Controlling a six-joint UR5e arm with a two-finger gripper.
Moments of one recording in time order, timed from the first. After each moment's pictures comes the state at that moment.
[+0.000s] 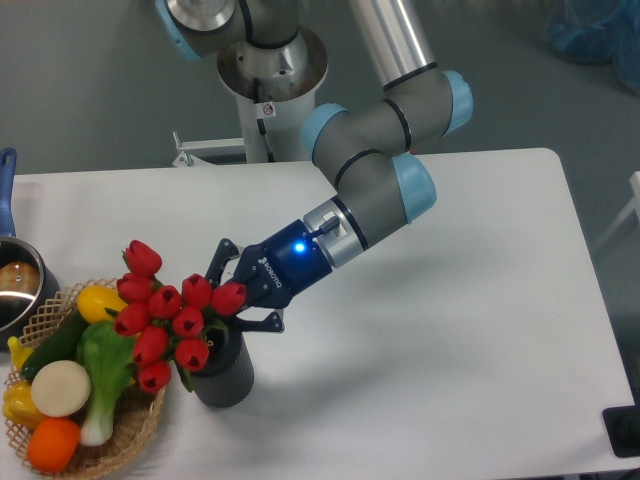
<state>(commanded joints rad) 2.51 -1.96 -1.77 -0.85 0.20 1.26</state>
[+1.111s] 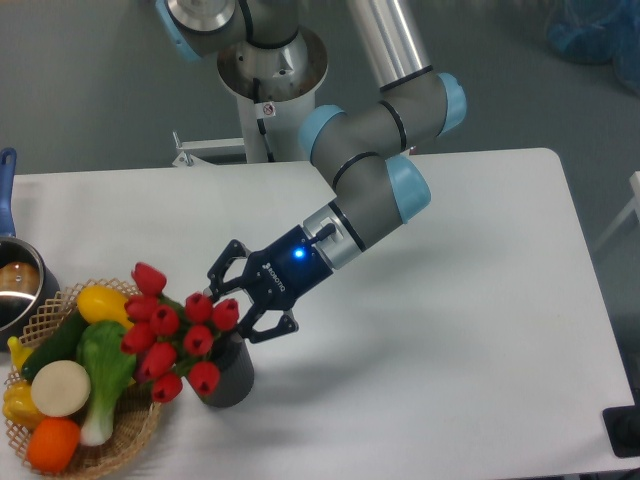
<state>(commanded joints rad) 2.51 -1.96 -1.81 -0.84 0.31 1.26</state>
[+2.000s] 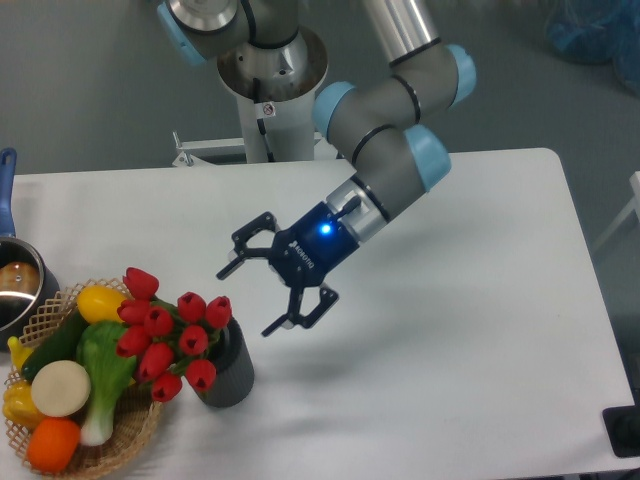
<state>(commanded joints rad) 2.65 -1.83 -1.88 -0.85 0.45 1.26</state>
